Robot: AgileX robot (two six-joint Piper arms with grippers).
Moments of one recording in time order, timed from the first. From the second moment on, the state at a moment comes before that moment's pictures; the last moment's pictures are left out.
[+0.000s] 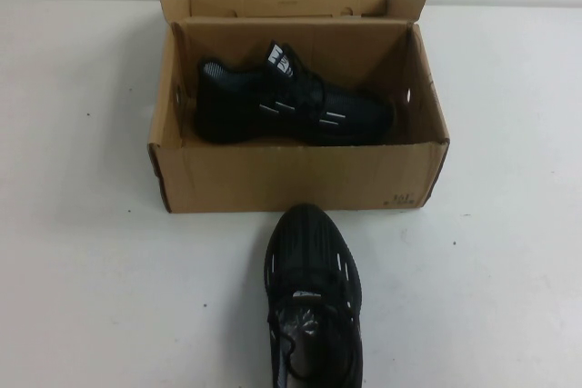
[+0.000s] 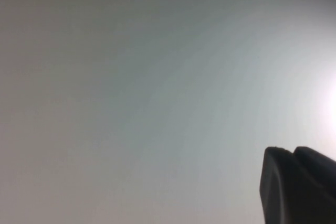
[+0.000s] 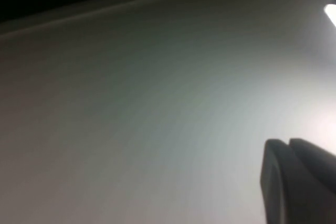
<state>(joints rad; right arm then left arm) 0.01 -0.01 -0.30 0.03 -0.65 0.26 -0.14 0.03 -0.35 0.21 -0.45 -0.24</state>
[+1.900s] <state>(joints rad) 0.01 0.68 -0.58 -1.65 0.03 1.11 -0.14 0.44 -0.64 0.18 0.62 -0.36</state>
